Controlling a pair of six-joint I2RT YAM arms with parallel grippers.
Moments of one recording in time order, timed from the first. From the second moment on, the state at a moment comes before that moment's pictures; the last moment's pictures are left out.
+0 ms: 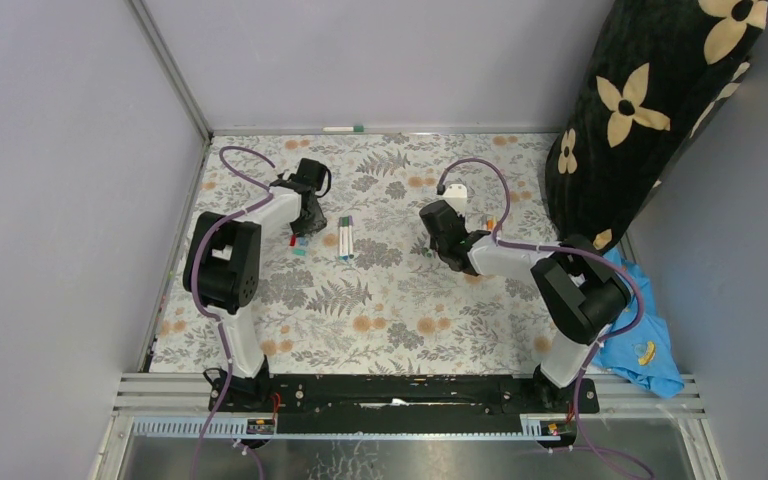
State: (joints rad) left arm -0.23 1.90 1.27 -0.54 -0.28 -0.64; right arm 0.67 1.74 0.93 0.03 0.53 0.47
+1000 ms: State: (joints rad) left arm -0.23 1.76 1.26 -0.53 -0.28 -0.65; right arm 0.64 1.79 1.00 -0.02 0.56 0.40
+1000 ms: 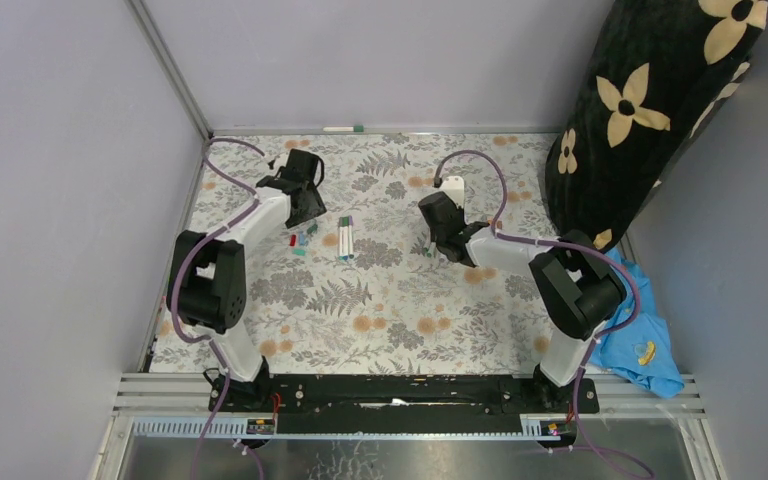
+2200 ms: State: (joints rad) left arm -0.23 1.36 1.03 -0.44 -0.21 -0.72; right arm 0.91 2.27 1.77 -0.39 0.33 0.38
